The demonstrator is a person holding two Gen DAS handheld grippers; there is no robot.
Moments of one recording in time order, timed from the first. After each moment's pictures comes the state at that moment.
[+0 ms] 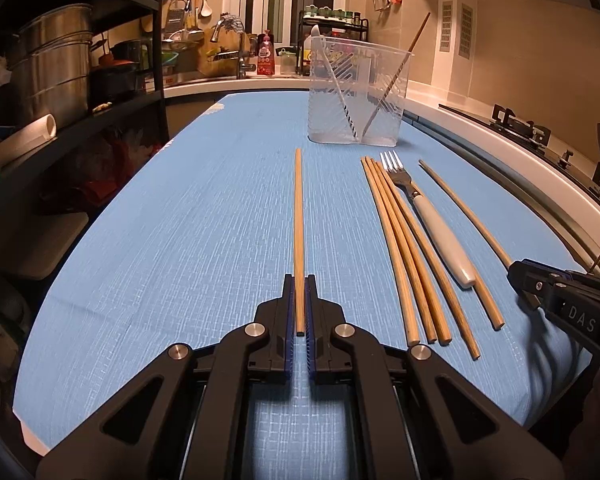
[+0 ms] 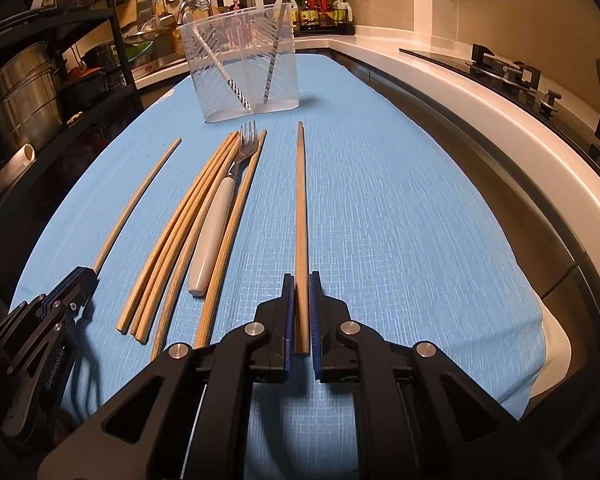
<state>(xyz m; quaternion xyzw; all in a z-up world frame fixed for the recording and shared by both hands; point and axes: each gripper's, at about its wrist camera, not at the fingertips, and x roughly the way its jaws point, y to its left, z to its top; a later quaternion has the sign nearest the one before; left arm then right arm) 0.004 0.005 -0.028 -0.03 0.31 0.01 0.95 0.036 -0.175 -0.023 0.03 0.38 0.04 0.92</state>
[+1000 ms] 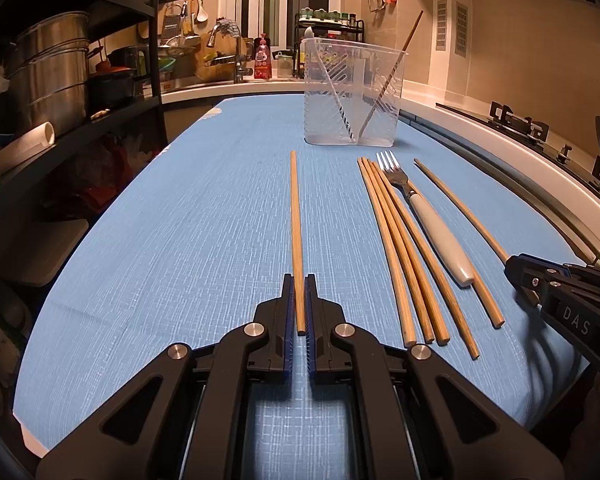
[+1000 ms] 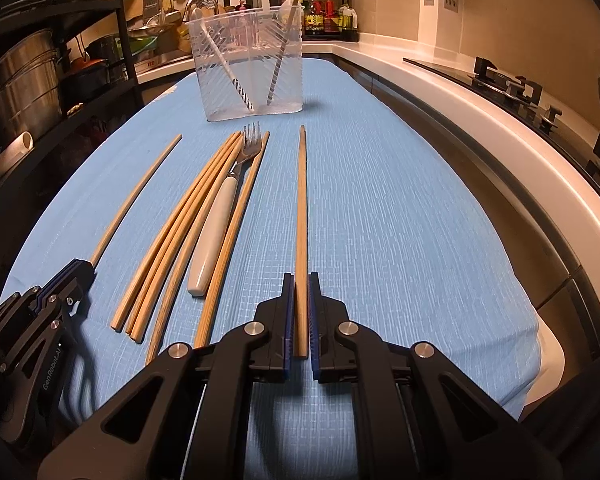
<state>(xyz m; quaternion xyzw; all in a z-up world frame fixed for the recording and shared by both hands) 0.005 -0.001 -0.027 -0.02 0.30 0.01 0.95 0.035 -0.168 -0.022 0.00 0.37 0.03 0.93</state>
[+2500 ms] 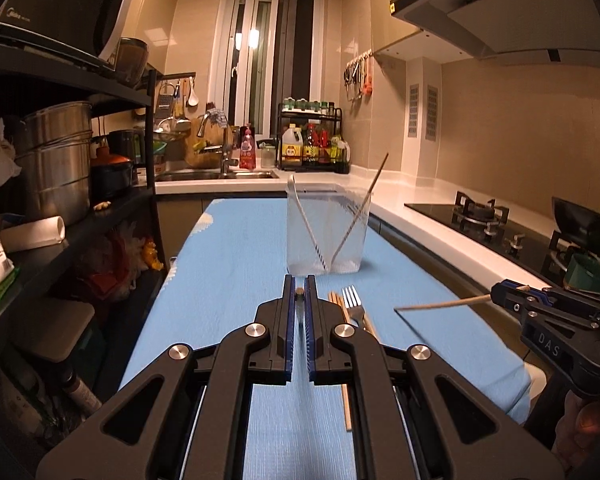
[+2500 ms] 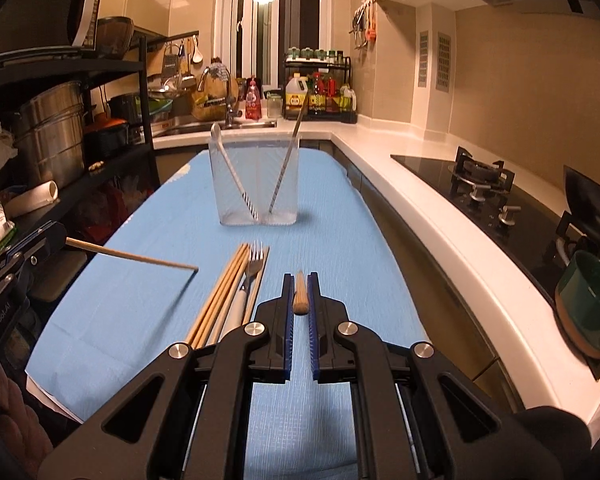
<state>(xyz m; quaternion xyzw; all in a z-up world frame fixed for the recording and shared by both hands) -0.031 0.007 0.096 -0.03 0.16 -0.02 0.99 -0.007 -0.186 0.089 -0.01 0.24 0.04 0.97</state>
